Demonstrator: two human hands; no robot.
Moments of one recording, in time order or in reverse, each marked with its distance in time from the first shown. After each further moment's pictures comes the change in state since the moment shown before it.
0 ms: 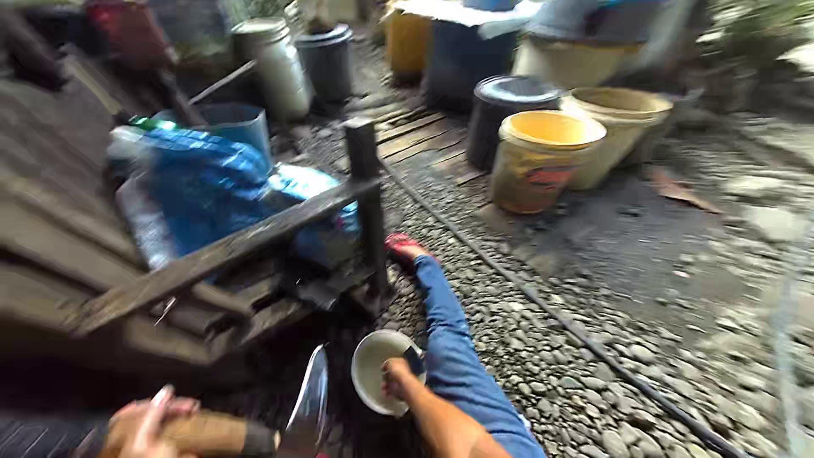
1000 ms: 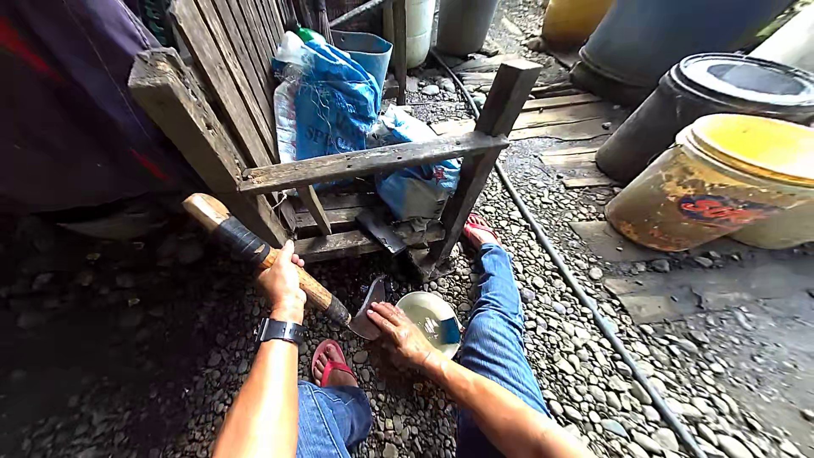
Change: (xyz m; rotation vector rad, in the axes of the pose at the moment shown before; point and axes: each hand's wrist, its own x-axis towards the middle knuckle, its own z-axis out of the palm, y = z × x) left_hand 0.020 -0.021 0.038 0.023 0.409 -0.260; right_hand -0.067 0.012 0.020 -0.933 -0.400 -1.738
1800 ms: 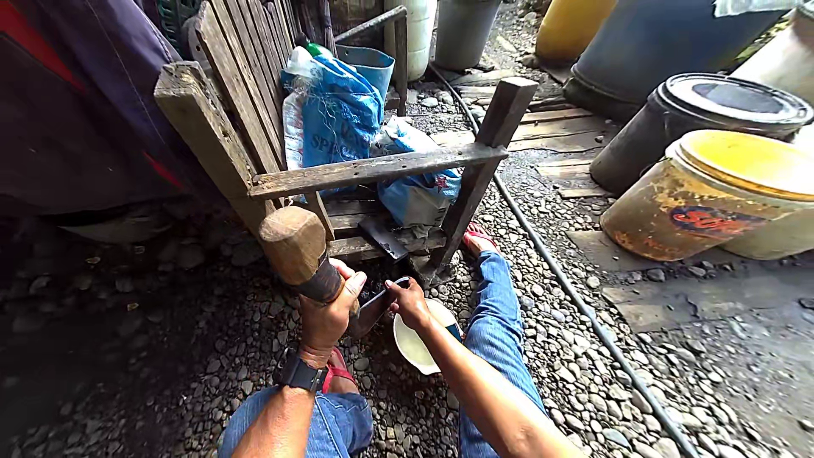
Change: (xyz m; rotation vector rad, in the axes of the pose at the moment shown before) left_hand -0.056 -0.012 -0.024 -0.144 -0.741 0.664; right_hand 0.092 -0.016 -0.035 0.859 0.364 1.152
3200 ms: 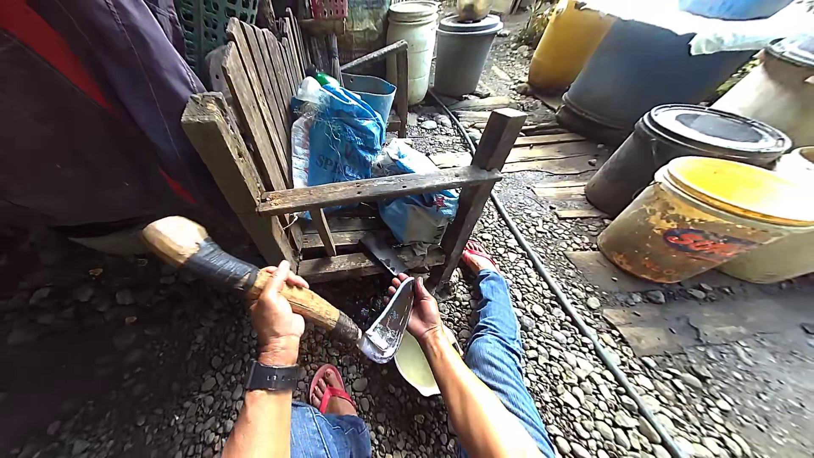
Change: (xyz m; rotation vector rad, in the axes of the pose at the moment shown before) left_hand 0.038 0.013 -0.030 -0.234 0.616 -0.365; right_hand -0.008 -0.023 -0.014 0.985 -0.332 0.059
